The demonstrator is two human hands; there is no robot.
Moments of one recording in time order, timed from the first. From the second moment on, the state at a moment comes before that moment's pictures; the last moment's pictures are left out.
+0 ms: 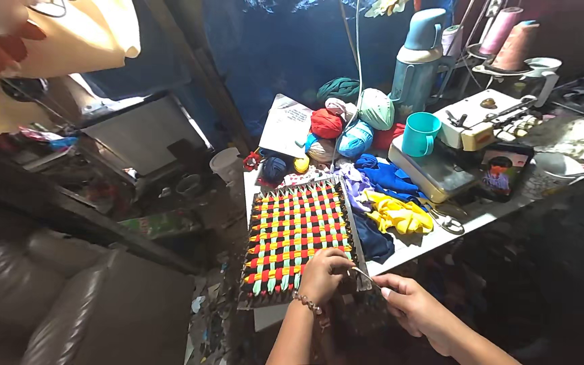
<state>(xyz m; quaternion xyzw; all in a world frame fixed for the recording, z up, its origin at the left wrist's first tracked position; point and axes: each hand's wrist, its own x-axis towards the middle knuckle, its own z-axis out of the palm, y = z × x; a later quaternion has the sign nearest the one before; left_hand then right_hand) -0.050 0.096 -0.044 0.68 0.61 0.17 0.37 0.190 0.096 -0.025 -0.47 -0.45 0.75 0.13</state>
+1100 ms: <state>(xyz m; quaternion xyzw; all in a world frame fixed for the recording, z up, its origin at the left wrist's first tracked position) -0.052 0.086 -0.080 0.75 0.54 0.33 0.18 0.188 0.080 -0.062 -0.44 -0.87 0.07 0.20</state>
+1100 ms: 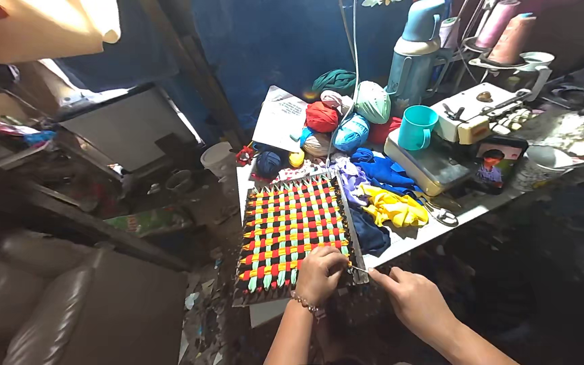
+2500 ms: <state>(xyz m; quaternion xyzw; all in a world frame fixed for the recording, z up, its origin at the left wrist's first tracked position) -0.070 0.138 -0.032 0.74 0.52 0.05 0.43 0.116 0.151 0.012 -0.64 -0.58 0.48 0.16</state>
